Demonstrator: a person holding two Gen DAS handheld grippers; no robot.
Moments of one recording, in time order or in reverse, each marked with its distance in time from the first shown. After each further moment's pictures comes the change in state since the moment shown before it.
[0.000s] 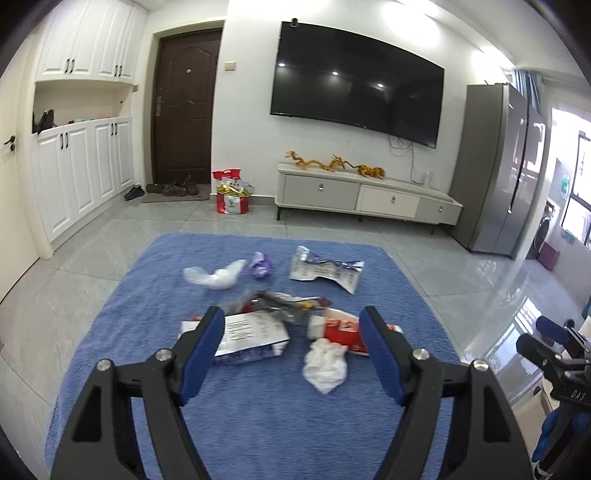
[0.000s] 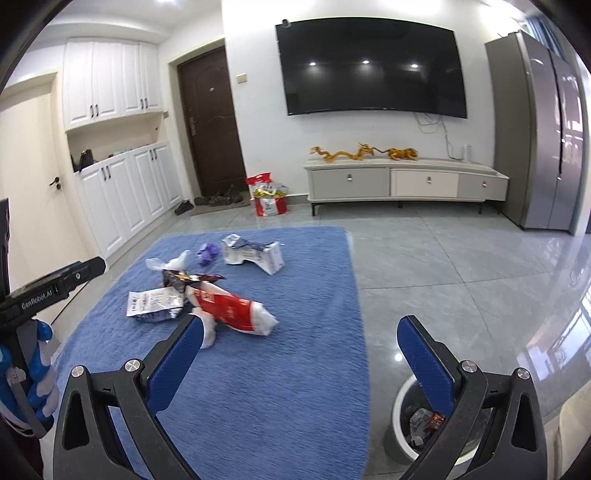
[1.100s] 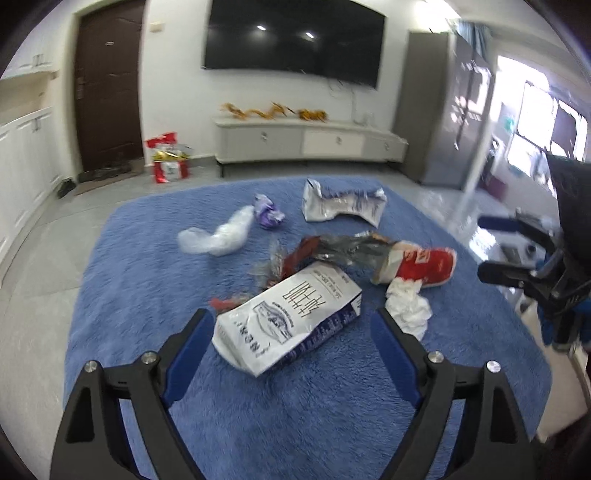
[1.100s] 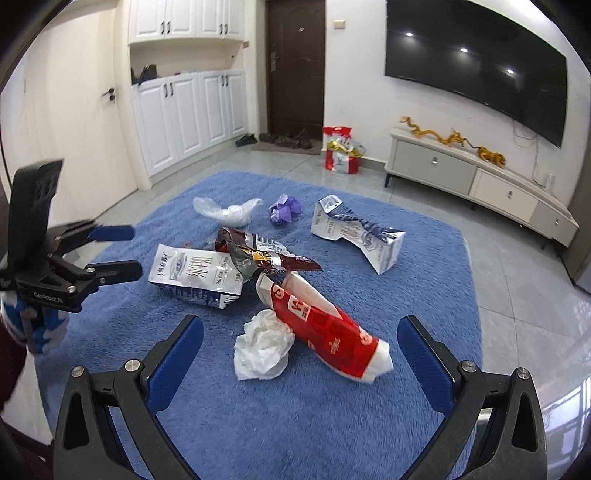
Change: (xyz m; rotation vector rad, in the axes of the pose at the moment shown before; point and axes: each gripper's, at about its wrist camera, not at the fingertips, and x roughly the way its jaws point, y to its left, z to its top) left arm 0.110 0.102 -0.019 0.226 0.216 -0.269; right arm 0.136 0.109 0.023 -0.306 0.206 0.167
